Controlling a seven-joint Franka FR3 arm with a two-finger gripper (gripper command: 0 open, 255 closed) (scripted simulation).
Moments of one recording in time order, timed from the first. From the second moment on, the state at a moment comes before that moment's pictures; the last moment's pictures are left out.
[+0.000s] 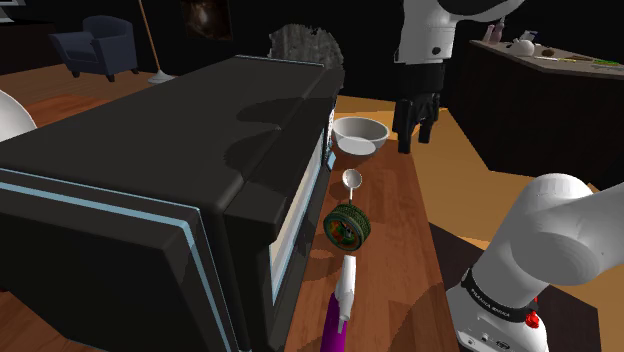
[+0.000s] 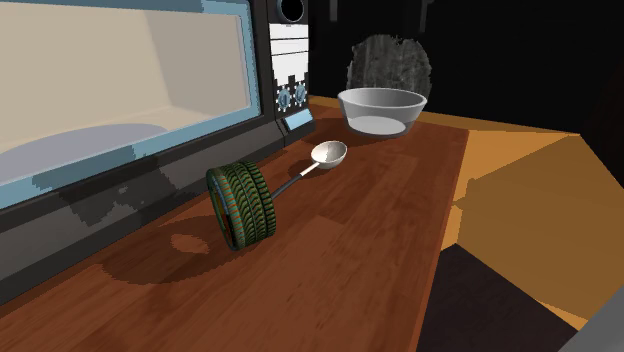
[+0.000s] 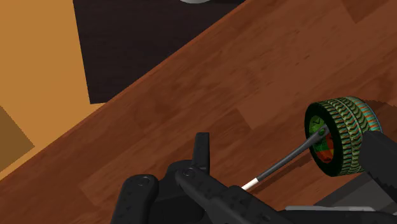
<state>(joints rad) 0.00 -0.75 0.00 -2.43 0.09 1.45 0.07</state>
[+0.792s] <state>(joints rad) 0.07 -0.64 0.24 -2.52 0.18 1.77 0.27</state>
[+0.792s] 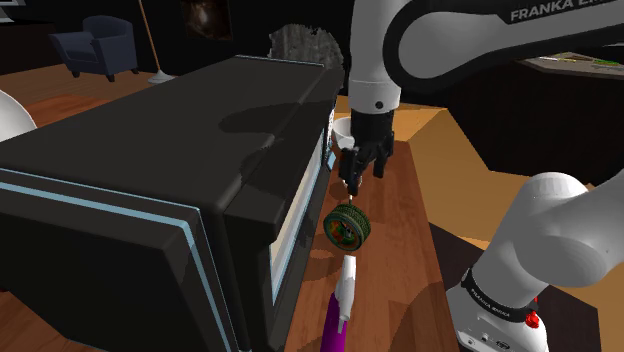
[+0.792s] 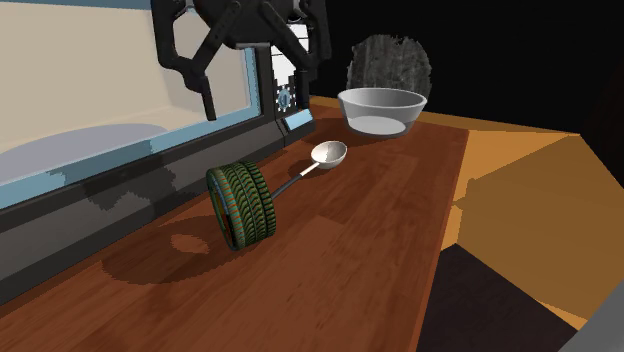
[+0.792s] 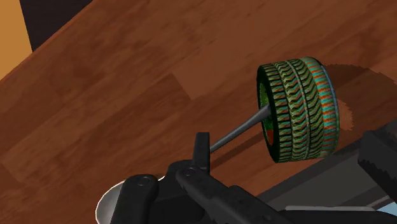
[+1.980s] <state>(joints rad) 0.10 -0.55 0.32 -2.61 0.20 2.02 0.36</state>
